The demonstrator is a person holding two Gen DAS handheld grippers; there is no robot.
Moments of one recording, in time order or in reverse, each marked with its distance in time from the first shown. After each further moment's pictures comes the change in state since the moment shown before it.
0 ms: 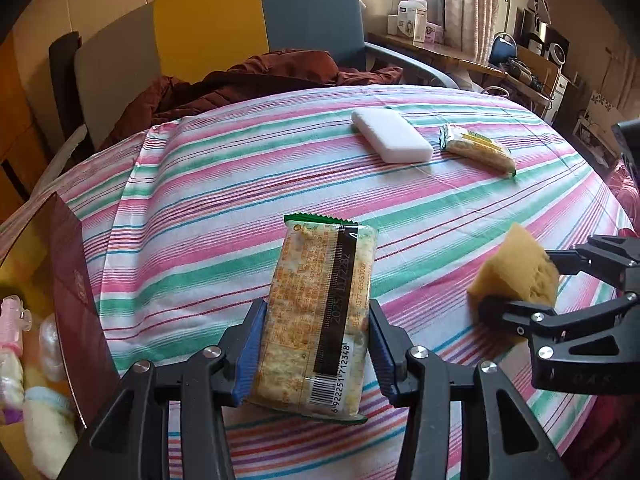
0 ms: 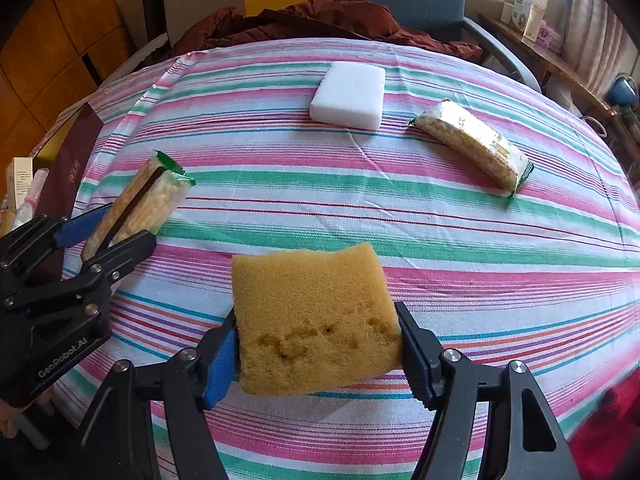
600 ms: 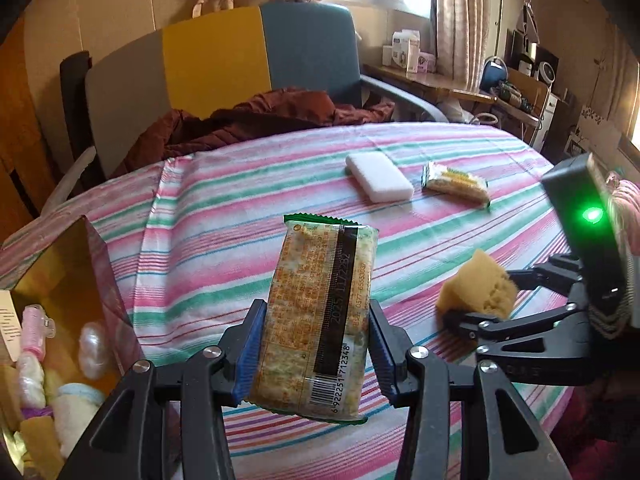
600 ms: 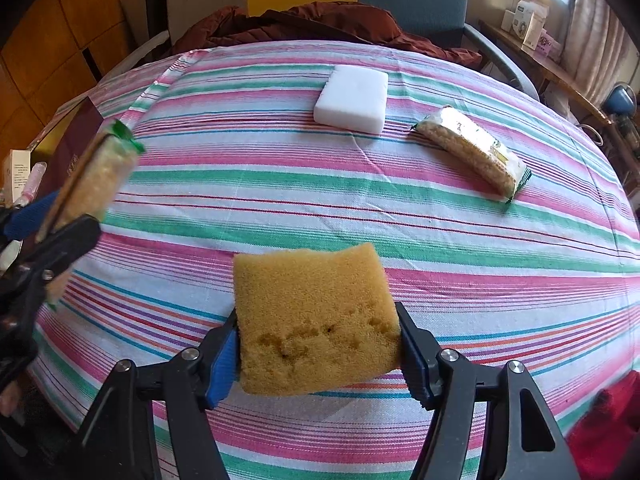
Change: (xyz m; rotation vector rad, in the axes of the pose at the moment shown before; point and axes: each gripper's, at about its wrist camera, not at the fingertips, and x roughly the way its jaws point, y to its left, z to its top) left arm -0.054 0.002 0.001 -0.001 -0.114 -0.010; right arm -0.002 0.007 -0.001 -0.013 -0.011 -0.022
